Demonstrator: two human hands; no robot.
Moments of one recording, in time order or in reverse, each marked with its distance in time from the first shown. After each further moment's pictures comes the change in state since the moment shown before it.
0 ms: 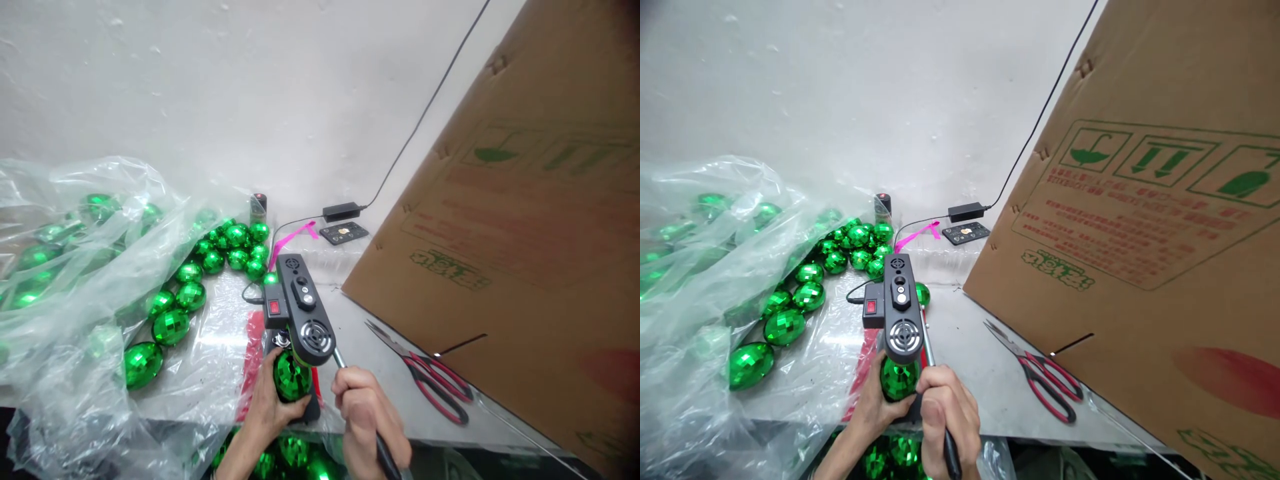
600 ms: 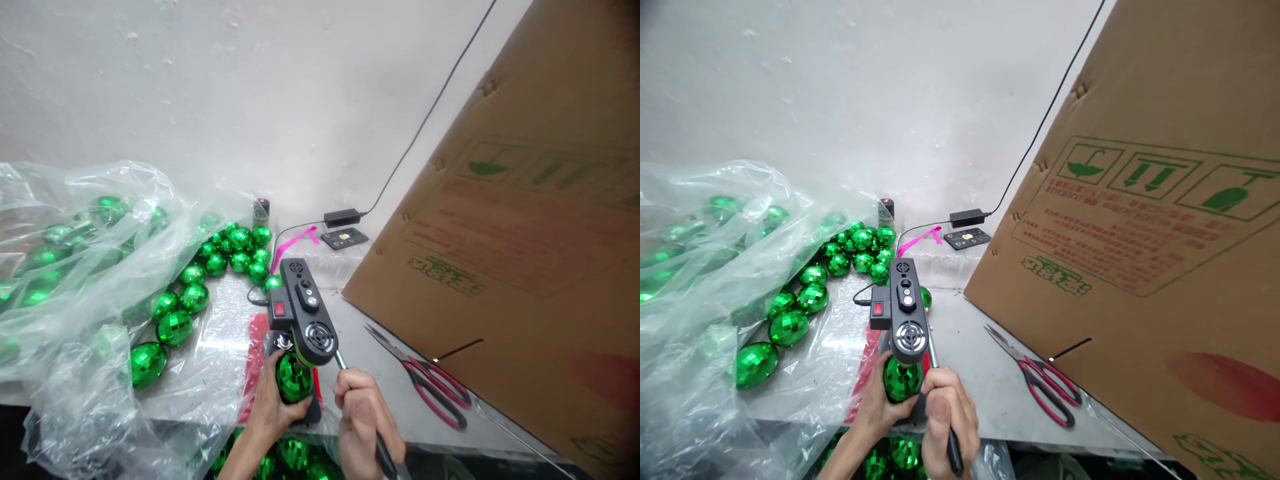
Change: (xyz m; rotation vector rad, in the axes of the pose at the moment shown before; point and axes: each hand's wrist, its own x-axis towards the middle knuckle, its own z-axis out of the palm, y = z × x) left_hand 0.003 0.005 0.002 -0.007 0.002 0.013; right_hand -0.021 0.007 0.011 0.068 0.116 0.128
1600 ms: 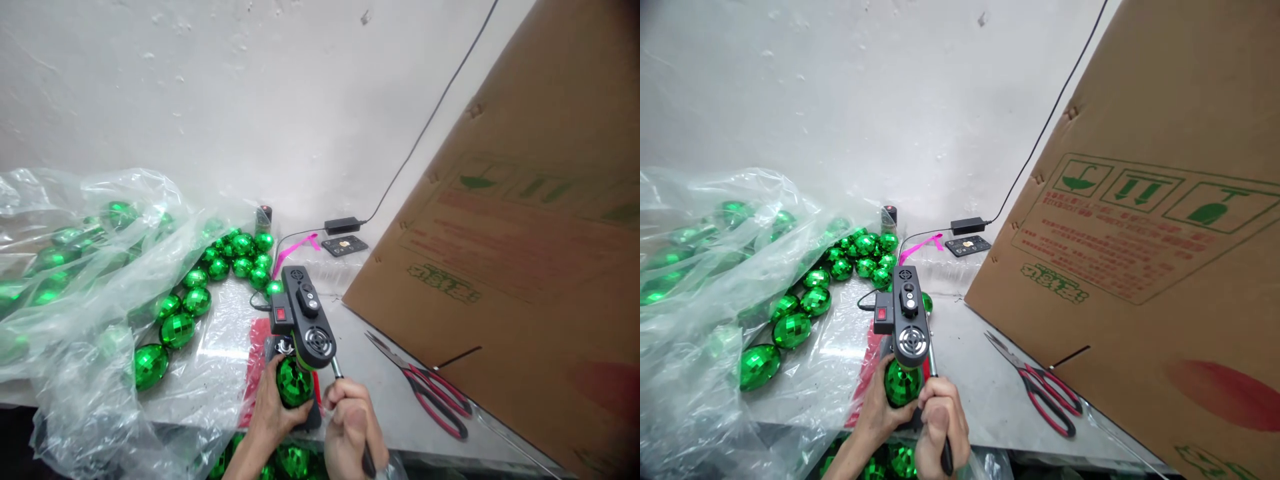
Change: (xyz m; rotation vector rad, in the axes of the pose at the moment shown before) left_hand 0.001 -0.016 0.000 0.031 0.009 0.098; right_hand -0.018 0.007 0.018 0.075 0.121 0.008
